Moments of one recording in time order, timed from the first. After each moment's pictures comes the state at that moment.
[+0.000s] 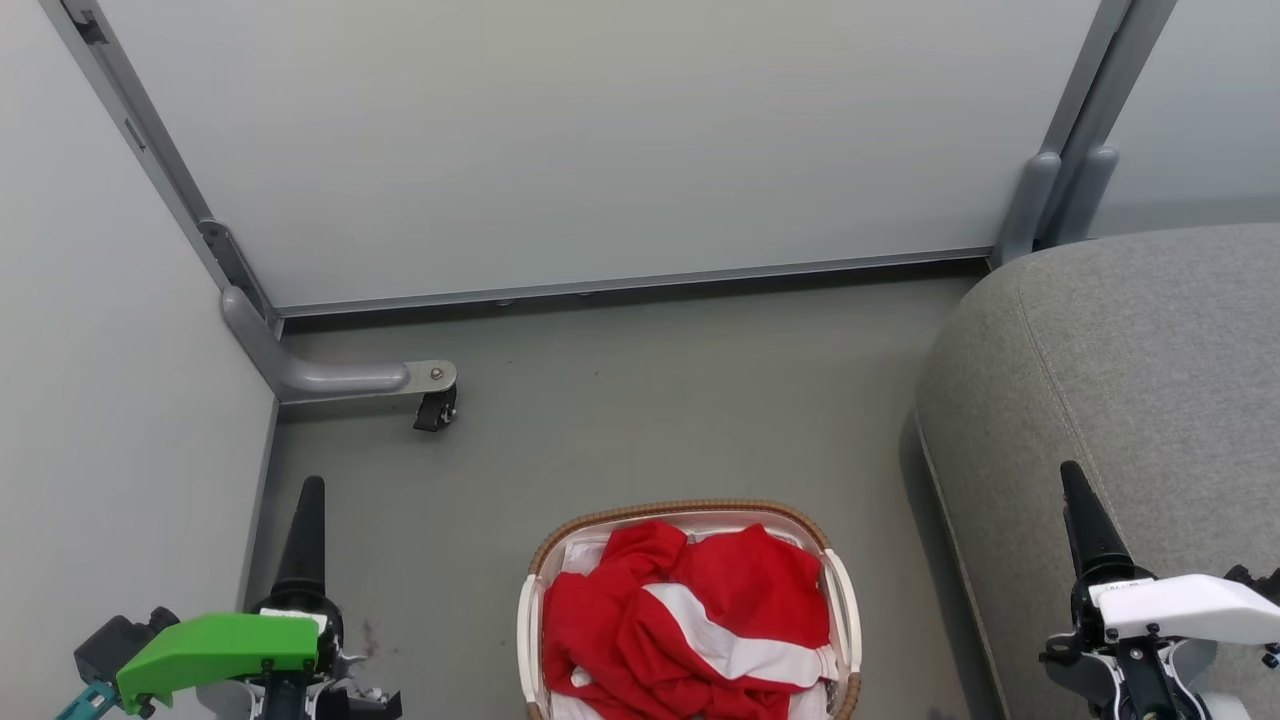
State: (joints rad) left arm -0.06 0.04 0.02 0.25 -1.40 -0.13 0.00; right arm -0.08 -0.03 -0.13 0.29 1.33 0.13 0.00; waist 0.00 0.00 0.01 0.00
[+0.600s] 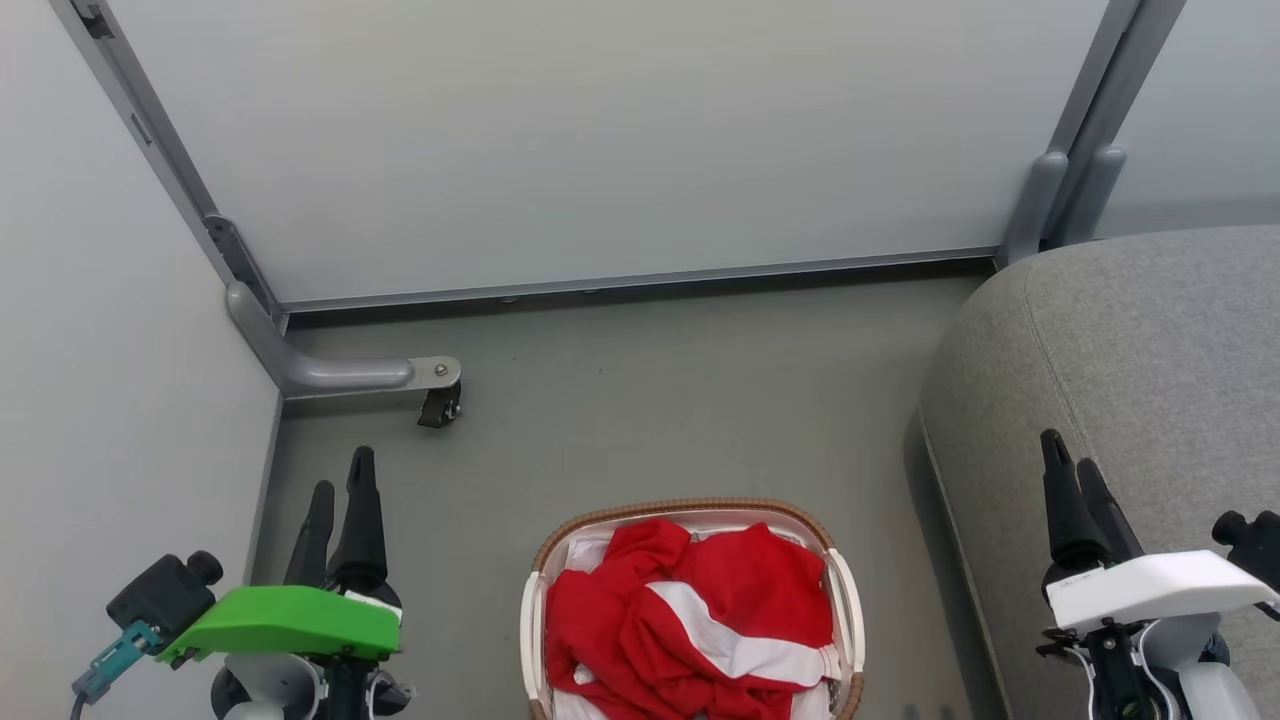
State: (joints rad) left arm -0.06 0.04 -0.06 0.18 -0.95 -0.10 -0.06; right arm -0.07 -0.04 -0.10 0.18 0.87 0.13 -0.06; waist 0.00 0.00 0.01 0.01
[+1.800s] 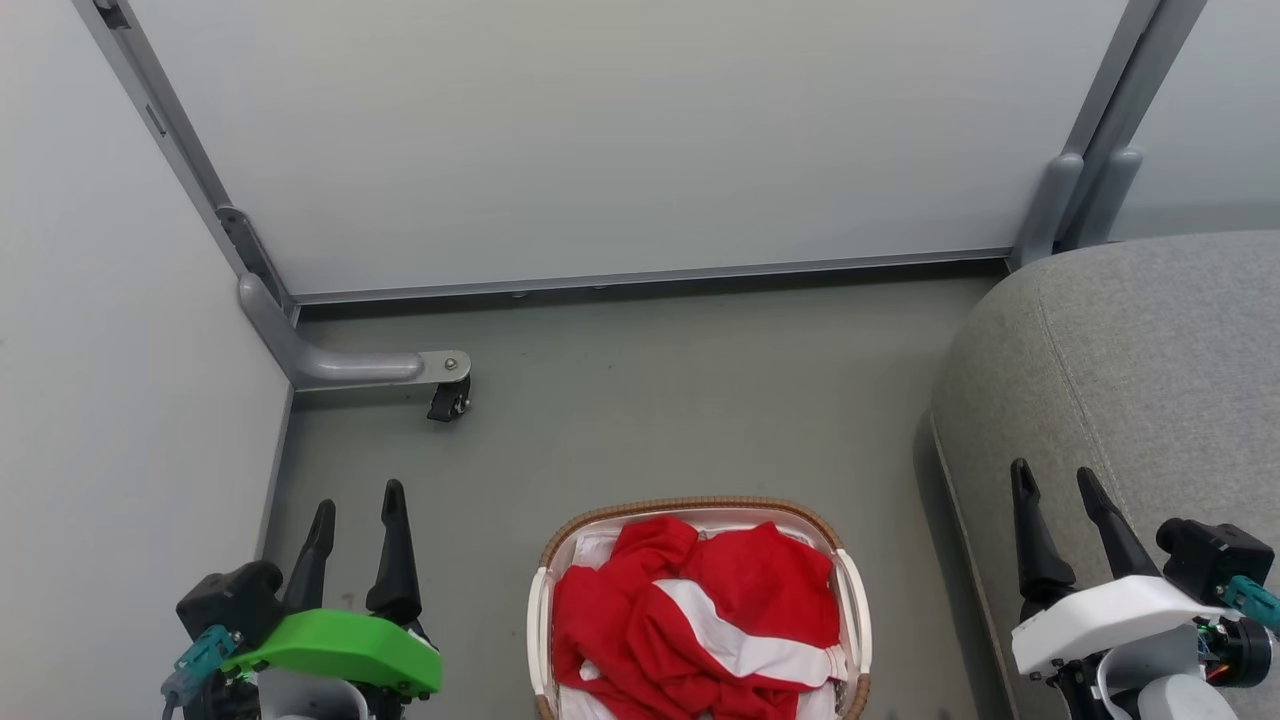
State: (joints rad) left arm -0.06 0.04 -0.10 0.27 -0.51 -0.08 -0.17; right arm -0.05 -0.04 -0.08 0.22 0.38 0.13 -0.17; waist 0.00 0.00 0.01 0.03
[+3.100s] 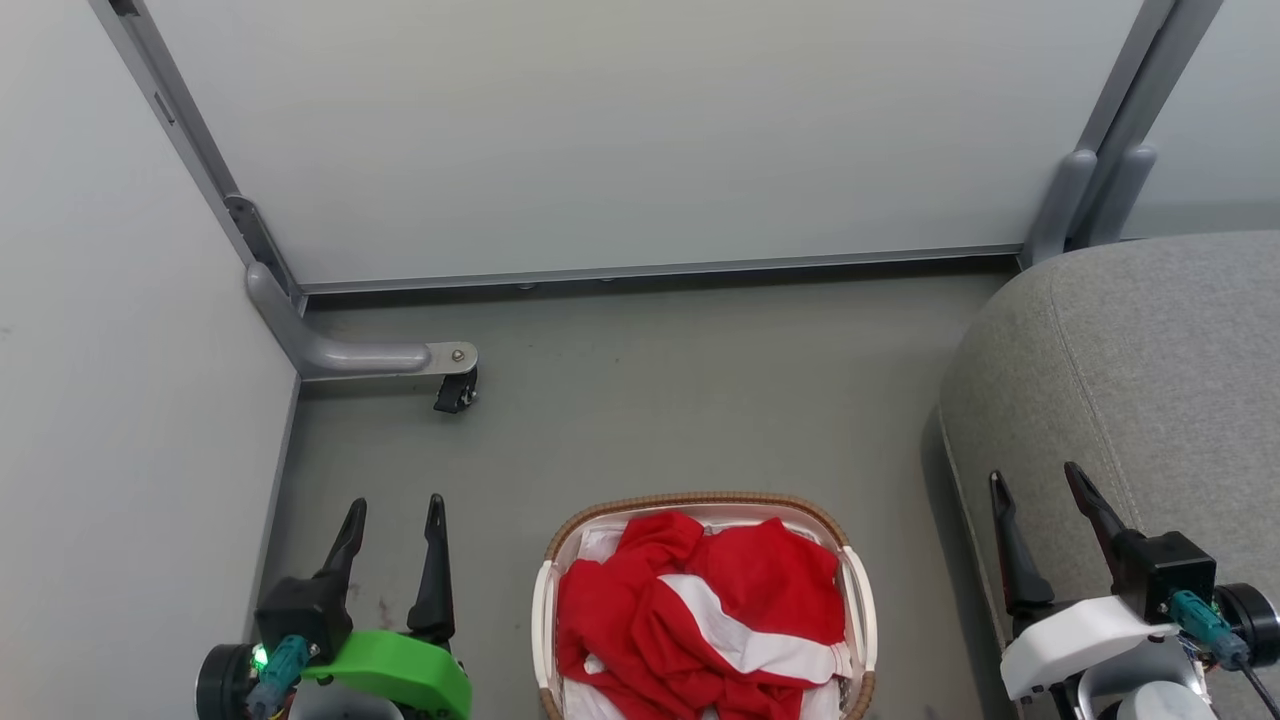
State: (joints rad) left arm -0.06 0.05 -0.15 0.33 -0.24 -0.07 -0.25; right arm -0.04 -0.05 -0.08 0.22 0.06 0.13 -0.25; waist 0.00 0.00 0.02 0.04
